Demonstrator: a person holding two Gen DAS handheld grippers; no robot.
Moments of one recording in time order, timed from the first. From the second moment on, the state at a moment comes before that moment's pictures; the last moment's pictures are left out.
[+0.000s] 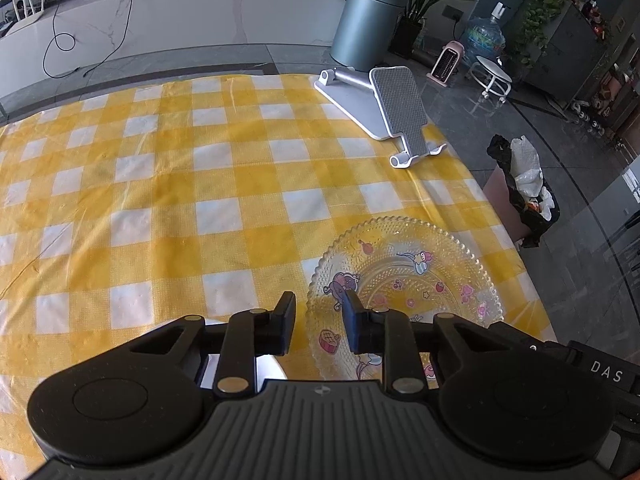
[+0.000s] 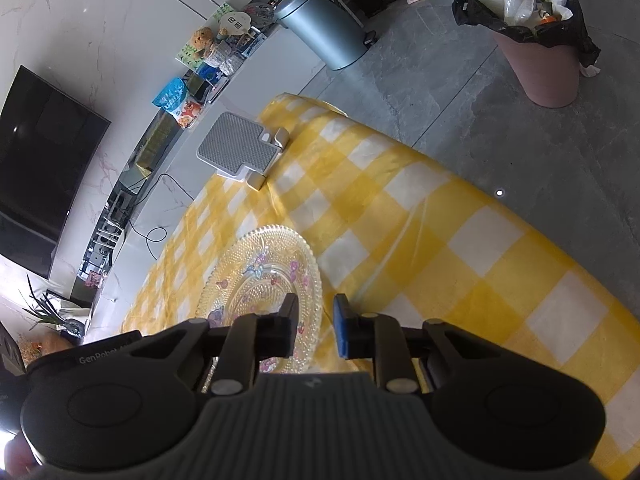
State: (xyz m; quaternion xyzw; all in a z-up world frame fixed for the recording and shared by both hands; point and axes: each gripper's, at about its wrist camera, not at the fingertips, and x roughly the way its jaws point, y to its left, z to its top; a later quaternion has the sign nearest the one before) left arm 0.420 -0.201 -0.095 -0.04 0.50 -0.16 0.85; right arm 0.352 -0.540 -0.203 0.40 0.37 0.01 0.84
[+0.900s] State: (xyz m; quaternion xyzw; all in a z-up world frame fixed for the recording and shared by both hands) left arm 0.364 -0.167 -0.064 -0.11 0.47 -0.15 0.87; right arm 0.313 -0.524 -0.174 0.37 0.37 0.02 0.85
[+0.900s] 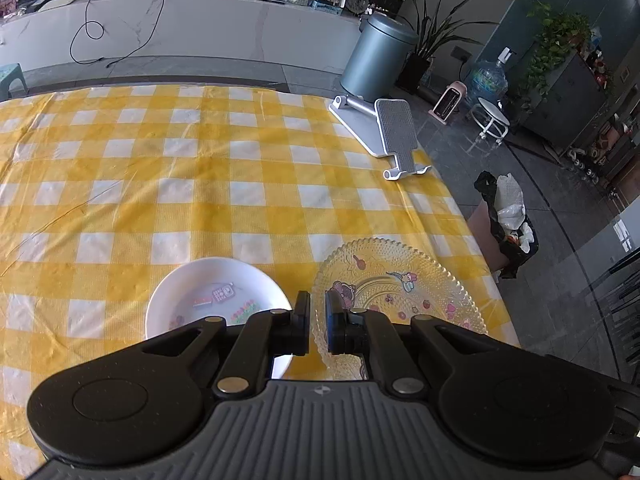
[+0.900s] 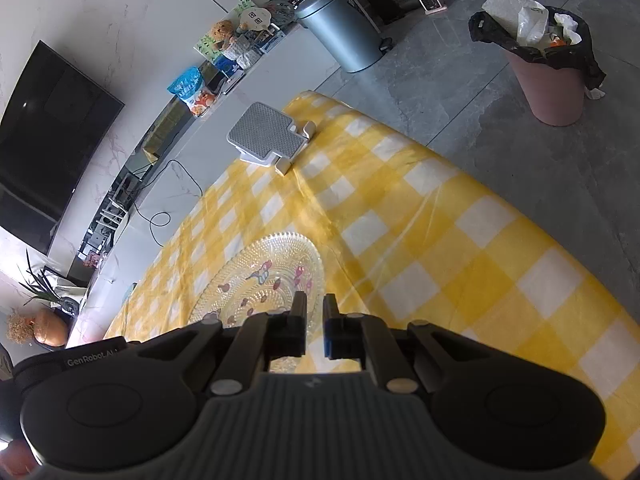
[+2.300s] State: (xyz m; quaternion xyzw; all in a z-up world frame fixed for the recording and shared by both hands) left arm 0.170 -0.082 -0.055 -0.15 0.40 -0.14 0.89; right arm 0.173 -0.387 -0.163 0.20 0.41 0.10 0.89
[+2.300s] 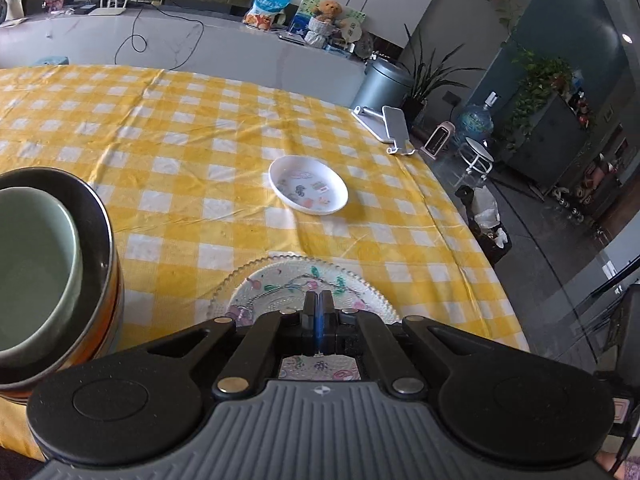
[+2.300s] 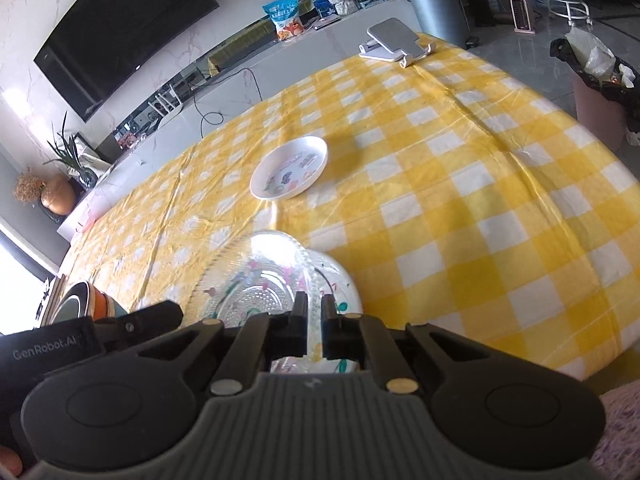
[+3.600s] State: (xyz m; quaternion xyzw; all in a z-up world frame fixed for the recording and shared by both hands) left arm 0.168 -0.071 -0.089 -0.14 0.45 -0.09 0.88; right arm 0.177 -0.391 -0.169 0.19 0.42 0.07 0.89
